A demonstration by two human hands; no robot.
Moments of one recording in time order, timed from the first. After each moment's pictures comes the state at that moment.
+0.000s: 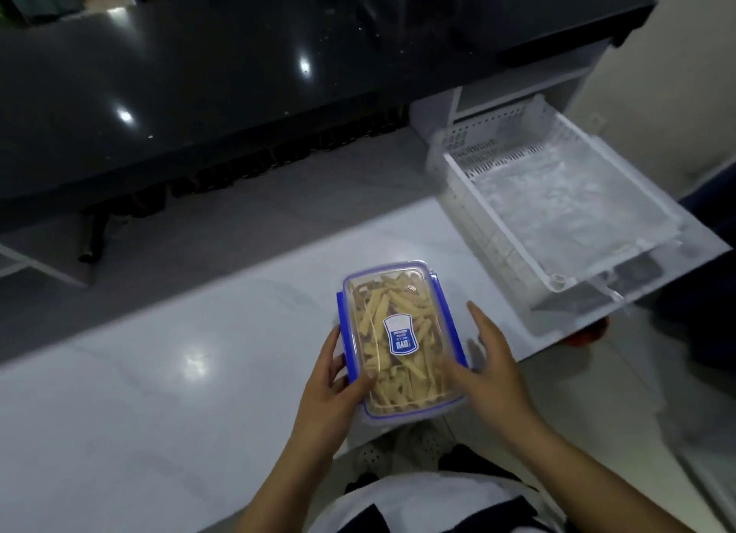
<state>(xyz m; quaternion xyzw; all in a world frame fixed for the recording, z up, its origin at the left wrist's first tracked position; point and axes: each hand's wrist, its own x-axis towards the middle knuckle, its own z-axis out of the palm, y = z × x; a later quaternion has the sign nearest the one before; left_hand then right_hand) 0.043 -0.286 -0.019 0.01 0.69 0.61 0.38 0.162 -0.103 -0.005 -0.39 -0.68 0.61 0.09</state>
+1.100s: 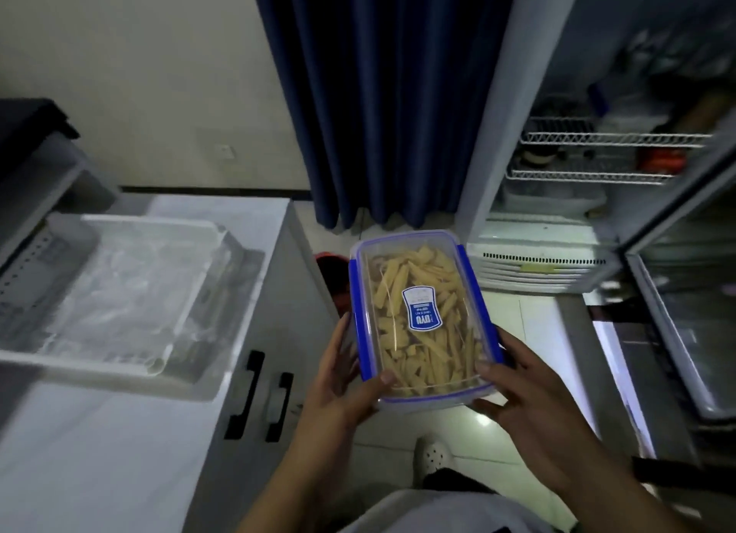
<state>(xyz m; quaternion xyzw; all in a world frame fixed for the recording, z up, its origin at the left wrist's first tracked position) 0.306 -0.057 0.021 0.39 0.49 0.39 0.68 0.538 -0.085 0.029 -0.52 -0.19 0.65 0.51</state>
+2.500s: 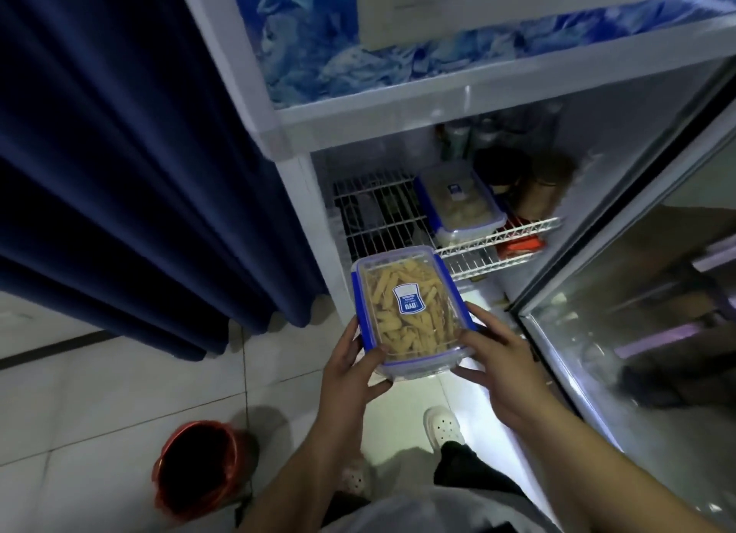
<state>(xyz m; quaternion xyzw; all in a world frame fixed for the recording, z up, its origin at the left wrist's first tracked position) 0.751 0.364 -0.024 0.40 0.50 0.28 0.72 0.940 0.282 -0.023 -0.62 -0.10 0.50 0.60</state>
